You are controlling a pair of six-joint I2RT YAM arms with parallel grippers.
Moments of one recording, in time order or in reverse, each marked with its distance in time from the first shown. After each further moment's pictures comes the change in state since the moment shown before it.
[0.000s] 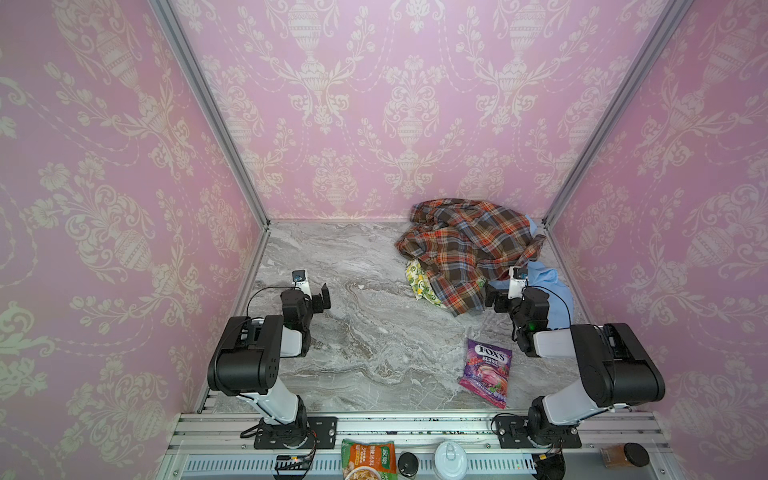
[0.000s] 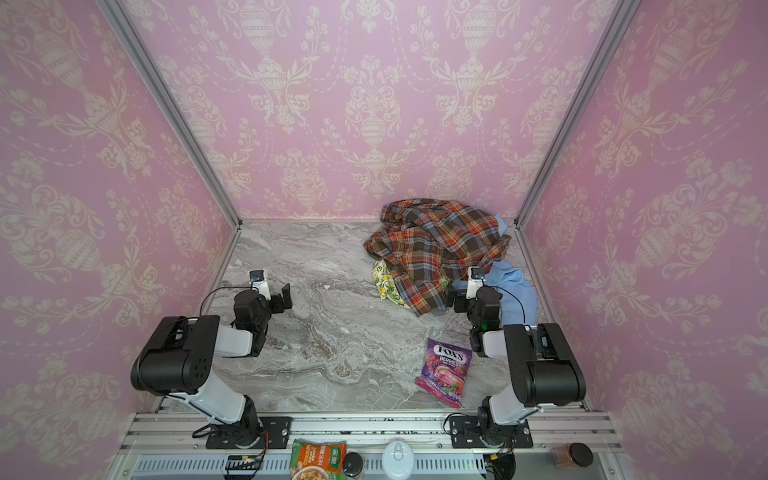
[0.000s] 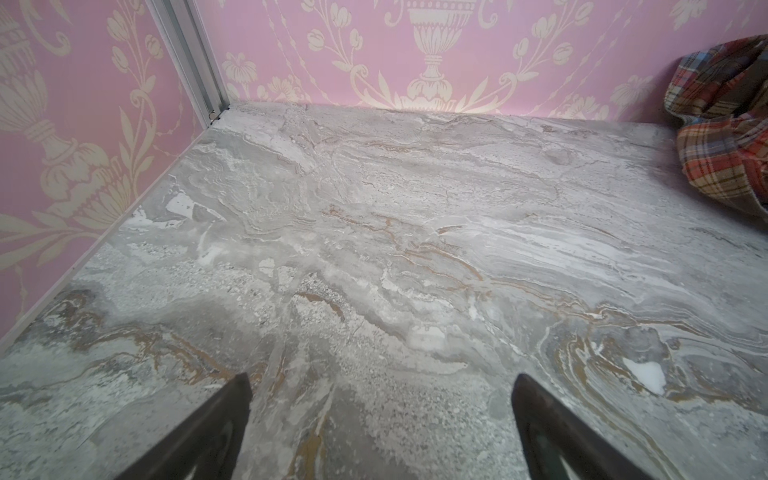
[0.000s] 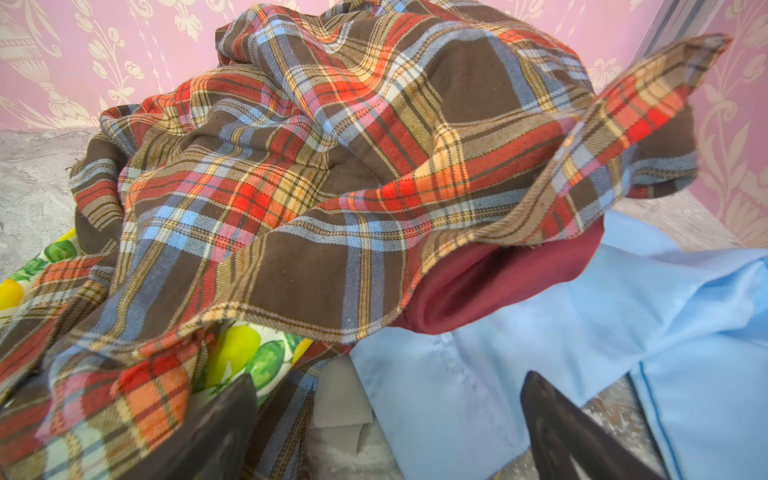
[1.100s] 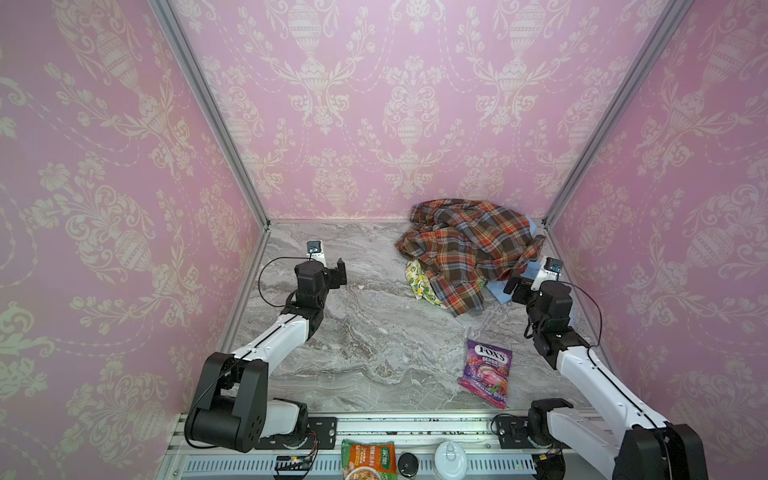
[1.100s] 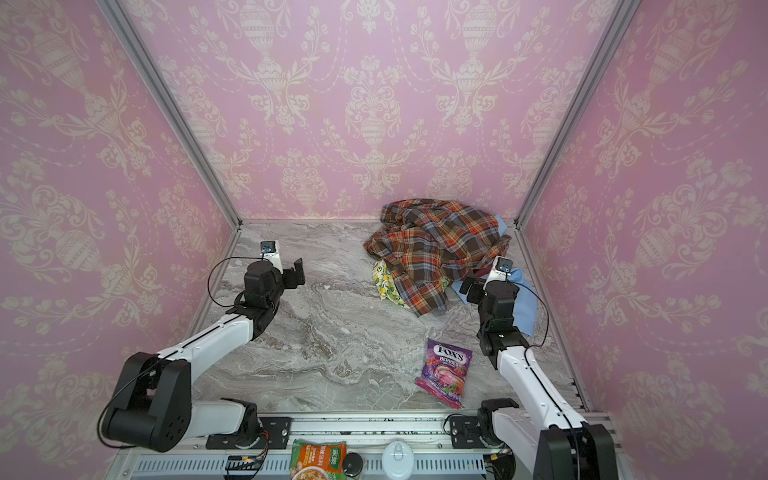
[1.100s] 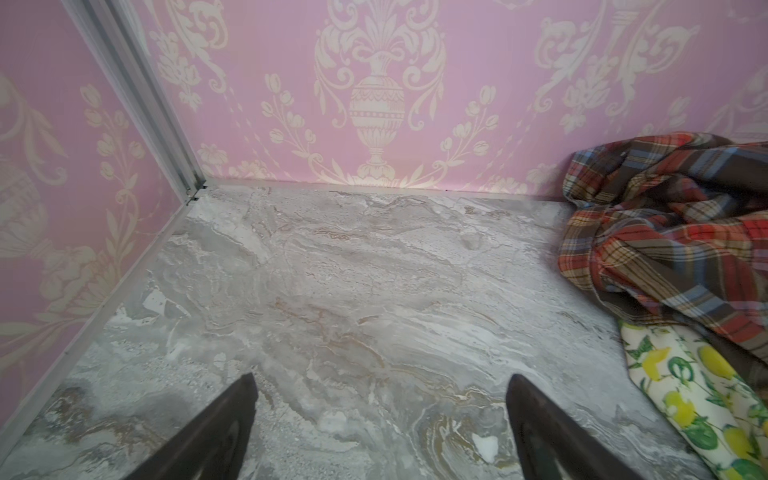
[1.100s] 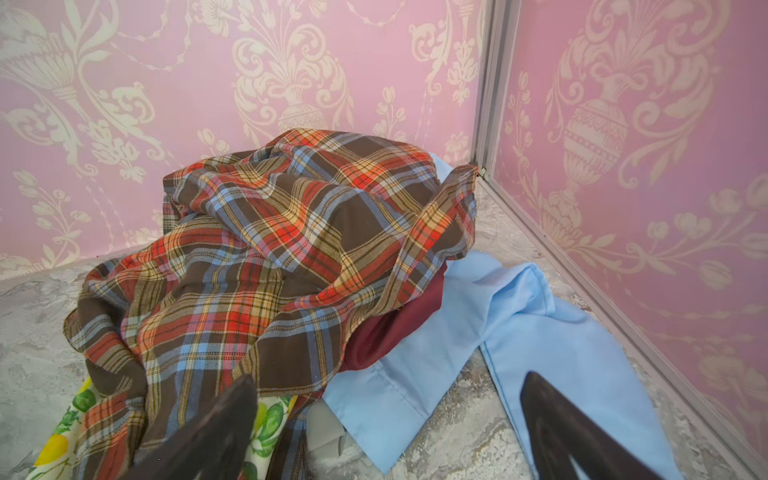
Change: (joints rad) left arm -0.245 -0.291 0.305 -0.584 -0.162 -0.107; right arm 0.059 -0.565 0.154 -0.660 0.329 0.170
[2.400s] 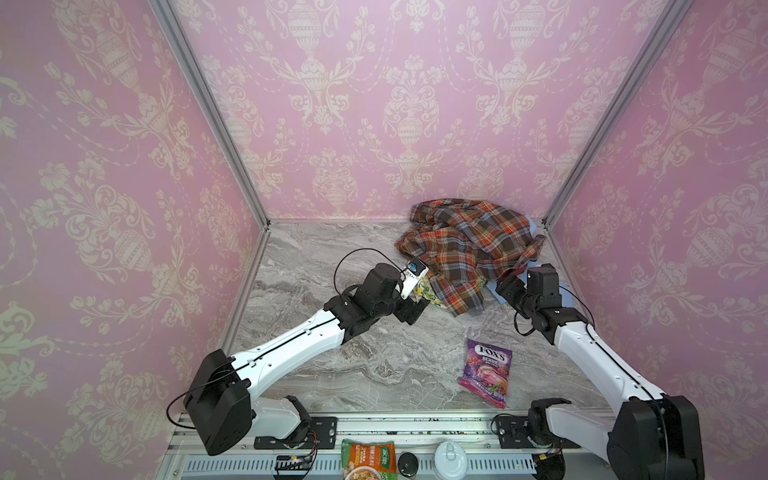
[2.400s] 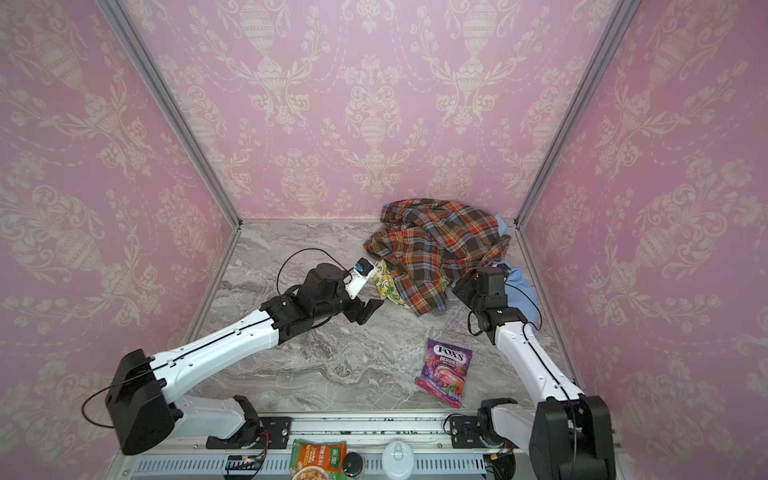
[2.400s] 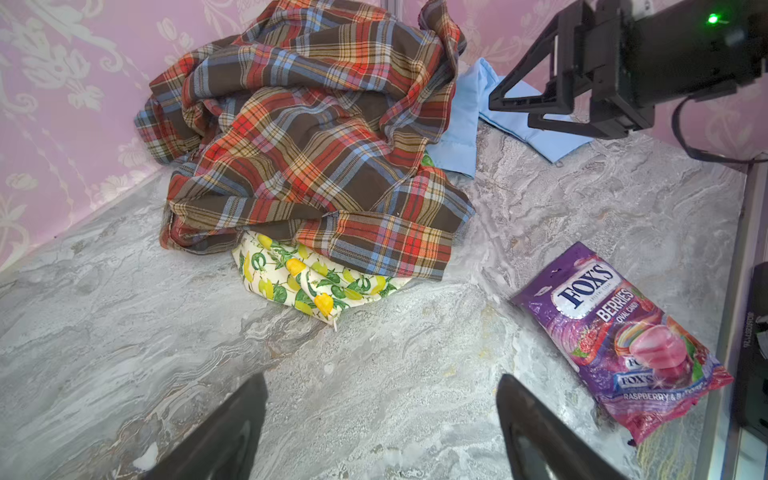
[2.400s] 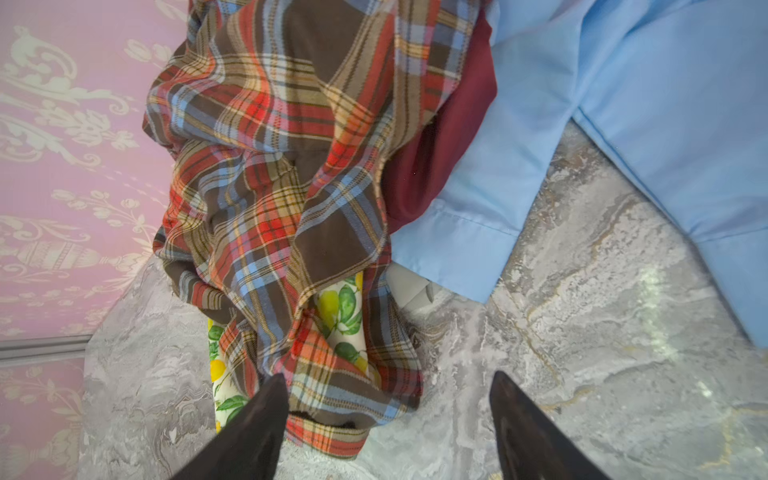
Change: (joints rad) left arm -0.591 0.000 0.346 -0.557 0.240 0.213; right arm -0.027 0.166 0.162 -0.423 -0.275 0.595
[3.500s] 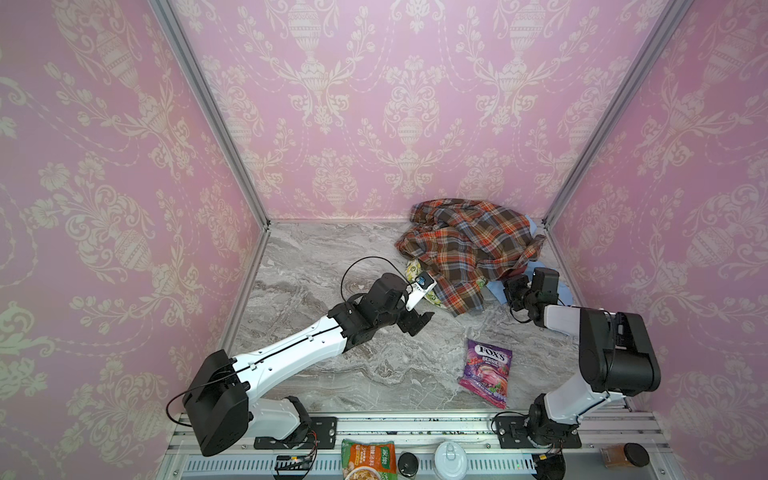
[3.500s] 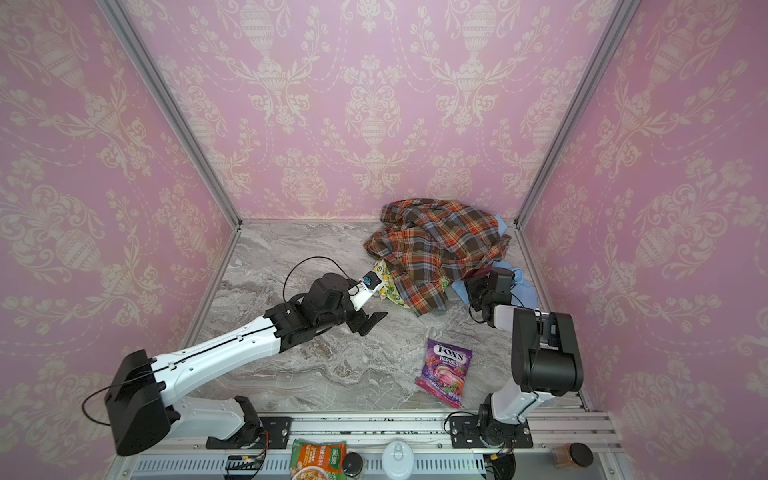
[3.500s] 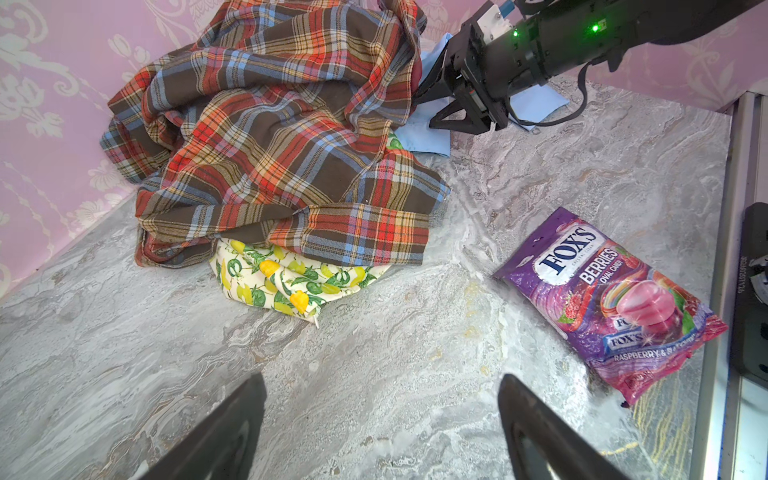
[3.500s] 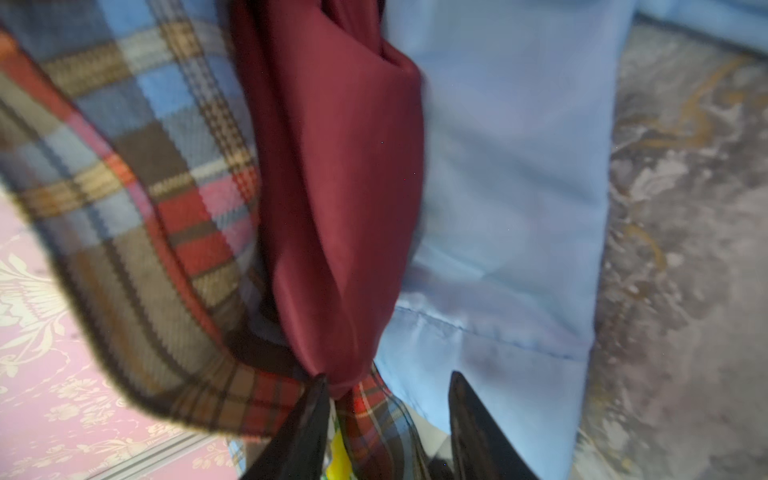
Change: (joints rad) left arm -0.056 -0.004 -0.036 0.015 -0.017 0.062; right arm -0.192 0.489 -0.014 0.587 -0.290 0.365
